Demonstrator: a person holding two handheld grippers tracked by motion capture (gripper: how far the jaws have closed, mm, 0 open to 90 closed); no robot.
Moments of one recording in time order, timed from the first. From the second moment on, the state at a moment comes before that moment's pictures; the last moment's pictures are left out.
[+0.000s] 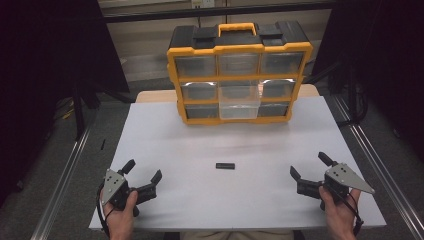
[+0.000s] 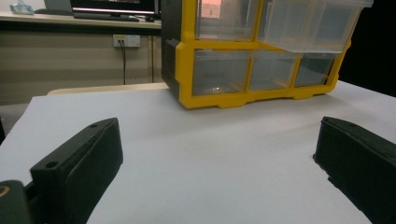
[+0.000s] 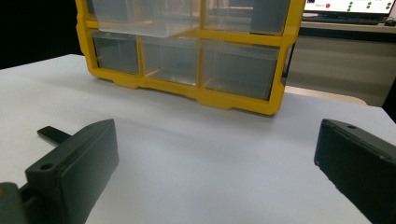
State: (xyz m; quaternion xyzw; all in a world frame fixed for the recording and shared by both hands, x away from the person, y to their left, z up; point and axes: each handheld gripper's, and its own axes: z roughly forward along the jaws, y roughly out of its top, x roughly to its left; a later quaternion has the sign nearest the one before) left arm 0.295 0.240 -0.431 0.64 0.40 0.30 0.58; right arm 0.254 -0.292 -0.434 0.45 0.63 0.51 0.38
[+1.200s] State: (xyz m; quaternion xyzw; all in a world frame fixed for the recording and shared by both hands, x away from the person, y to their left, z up) left arm 0.292 0.237 -0.434 0.64 0.41 0.29 0.58; right arm 0.274 -0.258 -0.437 0.42 0.68 0.53 0.29
